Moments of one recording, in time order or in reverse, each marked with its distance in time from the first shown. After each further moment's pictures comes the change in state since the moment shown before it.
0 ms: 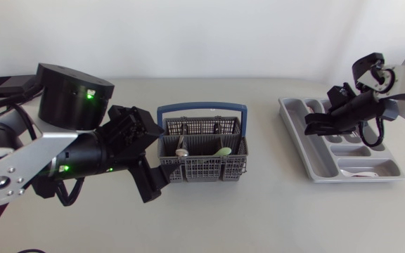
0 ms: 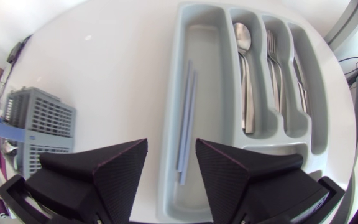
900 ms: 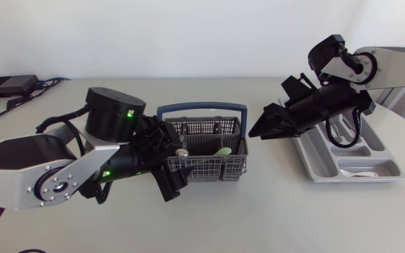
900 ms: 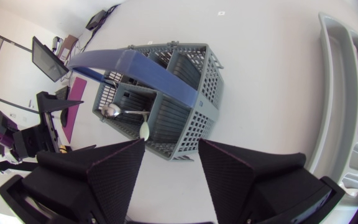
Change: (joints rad) left arm -0.028 0.187 -0.035 0.233 -0.022 0.023; right arm 0.336 -0.160 -0.033 -0.146 -0.353 0.170
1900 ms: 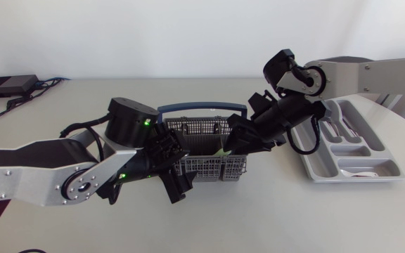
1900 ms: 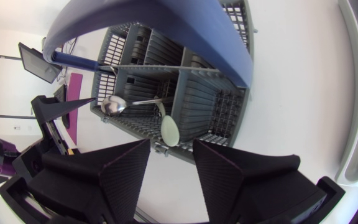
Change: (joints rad) left arm -0.006 0.104 0.002 0.063 -0.011 0.003; right arm 0.189 0.116 0.031 0.030 0.053 0.257
